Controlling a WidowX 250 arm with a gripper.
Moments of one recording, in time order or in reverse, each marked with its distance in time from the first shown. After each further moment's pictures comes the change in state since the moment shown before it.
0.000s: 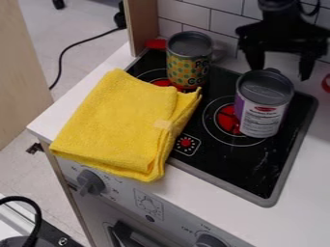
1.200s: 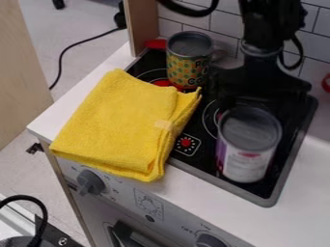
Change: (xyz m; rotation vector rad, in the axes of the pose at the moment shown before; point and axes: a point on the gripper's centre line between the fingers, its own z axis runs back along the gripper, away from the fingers) arm -0.085 0.009 0.008 0.122 0.179 0.048
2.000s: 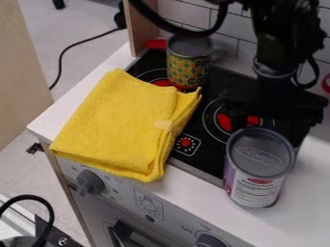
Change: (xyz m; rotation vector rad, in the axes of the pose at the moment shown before) arm -0.007 -0.014 0.001 -0.023 -0.066 0.074
